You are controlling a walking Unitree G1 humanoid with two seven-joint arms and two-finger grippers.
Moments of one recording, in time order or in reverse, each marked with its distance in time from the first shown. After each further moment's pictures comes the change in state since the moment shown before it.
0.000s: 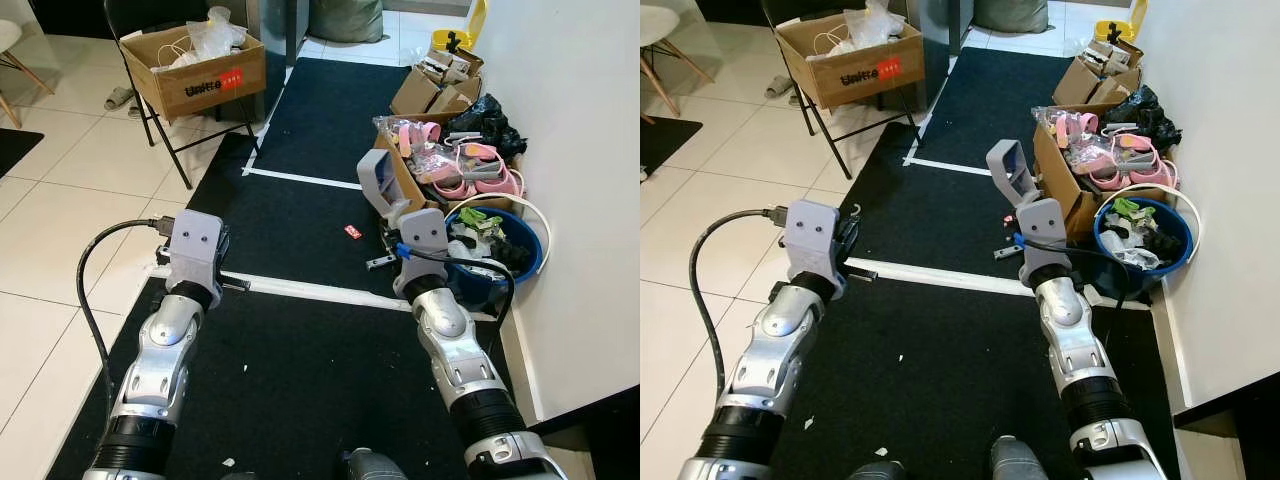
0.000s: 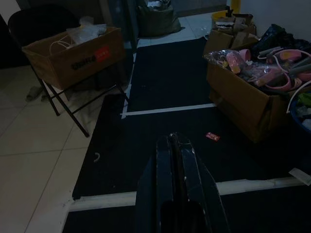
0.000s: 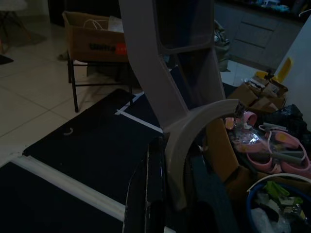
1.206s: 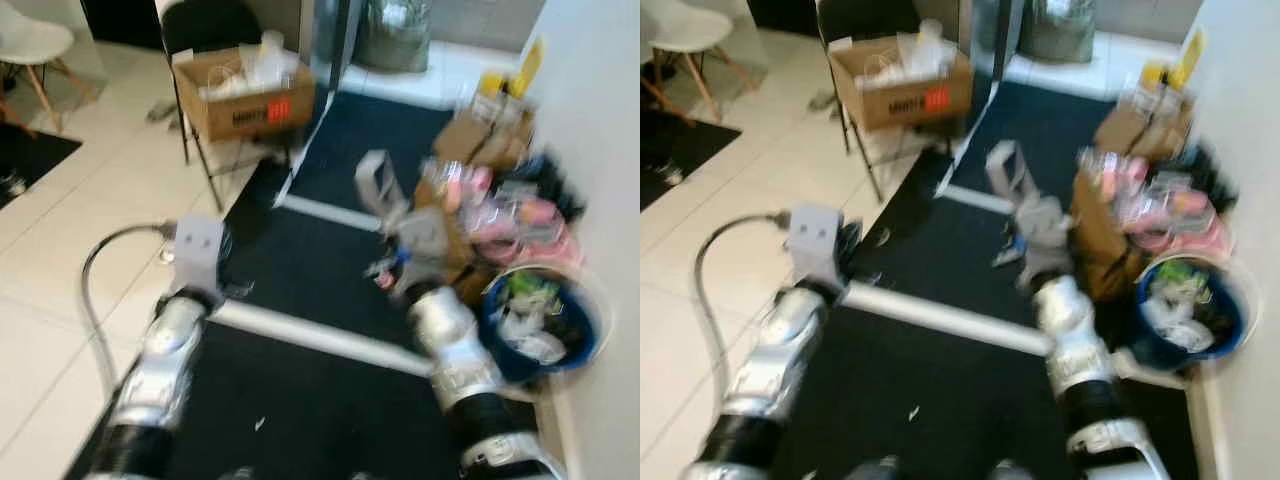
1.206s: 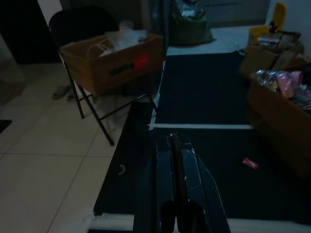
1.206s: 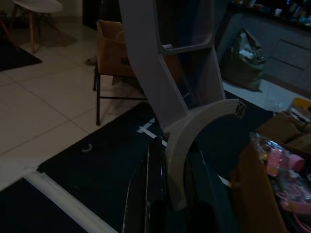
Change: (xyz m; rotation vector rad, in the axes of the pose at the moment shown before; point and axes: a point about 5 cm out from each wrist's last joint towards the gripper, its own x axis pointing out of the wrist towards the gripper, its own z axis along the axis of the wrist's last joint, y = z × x) left arm 0.001 0.001 -0.002 -0.010 -0.007 0.021; right arm 0.006 0.008 -0.001 -0.002 0.011 0.052
